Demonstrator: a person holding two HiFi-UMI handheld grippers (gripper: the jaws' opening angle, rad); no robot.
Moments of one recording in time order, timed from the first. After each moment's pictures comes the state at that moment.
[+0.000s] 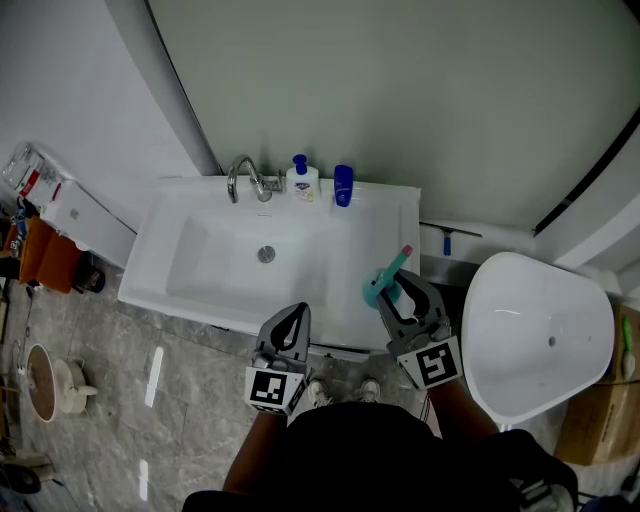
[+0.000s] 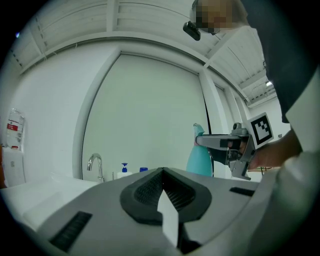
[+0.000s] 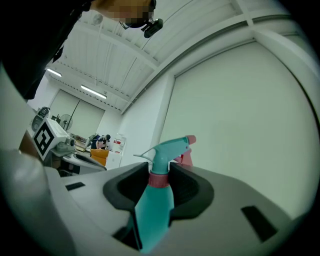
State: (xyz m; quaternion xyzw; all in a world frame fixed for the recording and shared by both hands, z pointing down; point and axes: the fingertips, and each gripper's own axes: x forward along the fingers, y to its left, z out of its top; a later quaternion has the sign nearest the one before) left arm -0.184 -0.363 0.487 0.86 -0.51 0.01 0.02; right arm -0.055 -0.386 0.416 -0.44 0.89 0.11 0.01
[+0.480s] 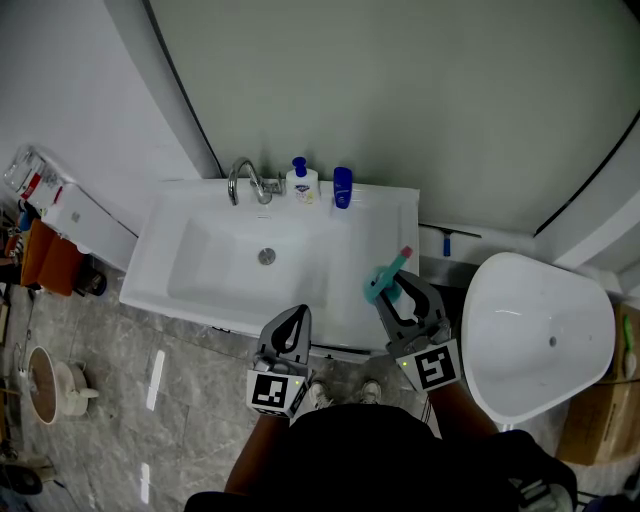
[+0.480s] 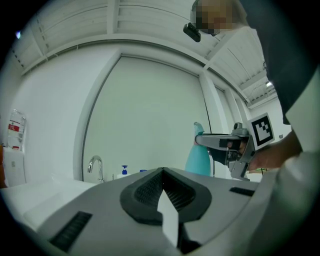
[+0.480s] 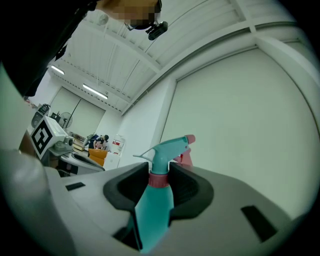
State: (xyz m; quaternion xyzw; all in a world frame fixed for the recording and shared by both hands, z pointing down) left arm -0.181 -0.356 0.479 0.86 -0.51 0.00 0.01; right arm -0.054 -0.379 0.406 -0.45 0.88 0.13 0.02
